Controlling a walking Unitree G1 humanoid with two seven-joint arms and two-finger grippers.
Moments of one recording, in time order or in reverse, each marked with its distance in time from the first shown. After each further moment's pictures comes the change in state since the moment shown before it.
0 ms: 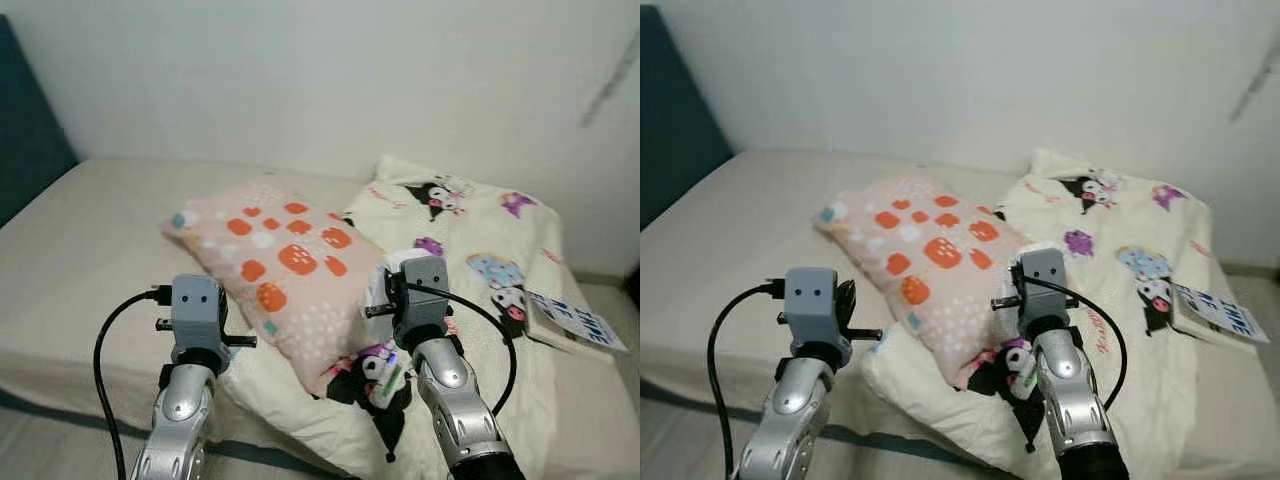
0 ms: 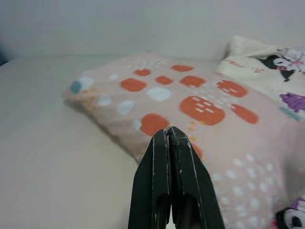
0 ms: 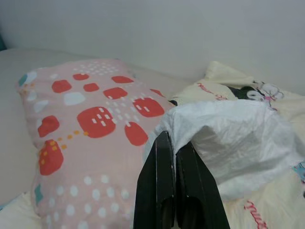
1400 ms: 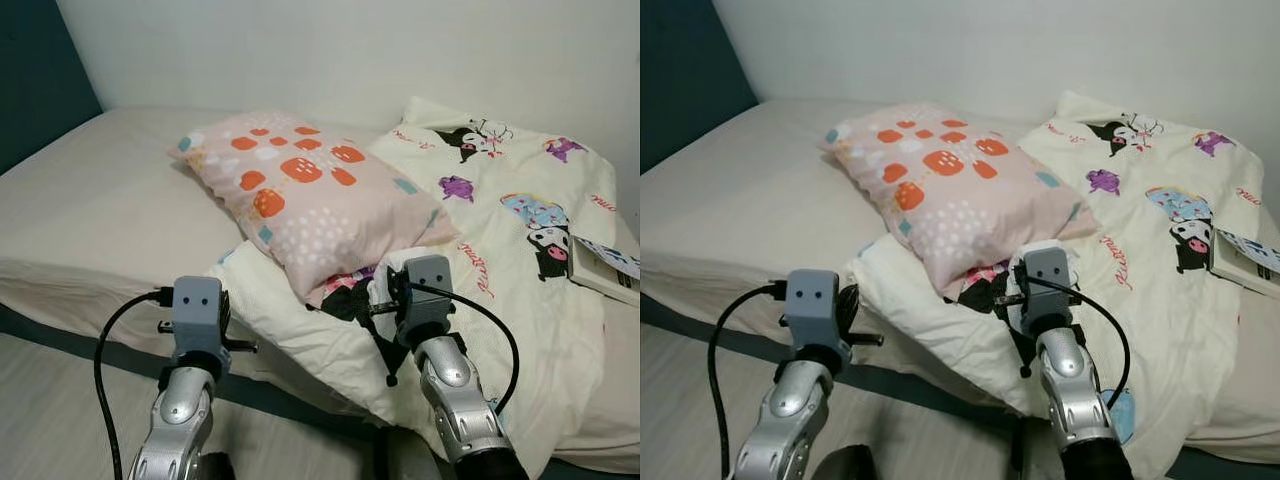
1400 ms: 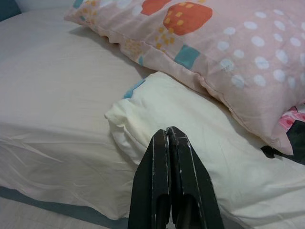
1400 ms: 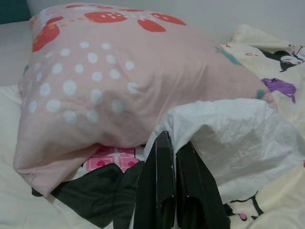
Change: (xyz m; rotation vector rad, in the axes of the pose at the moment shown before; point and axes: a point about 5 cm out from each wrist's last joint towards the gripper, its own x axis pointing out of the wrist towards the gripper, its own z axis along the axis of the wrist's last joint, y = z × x) left arm -0.003 -0.001 0.000 -0.004 0.036 -0.025; right arm 0.003 -0.007 0.001 -0.026 -0.024 -0.021
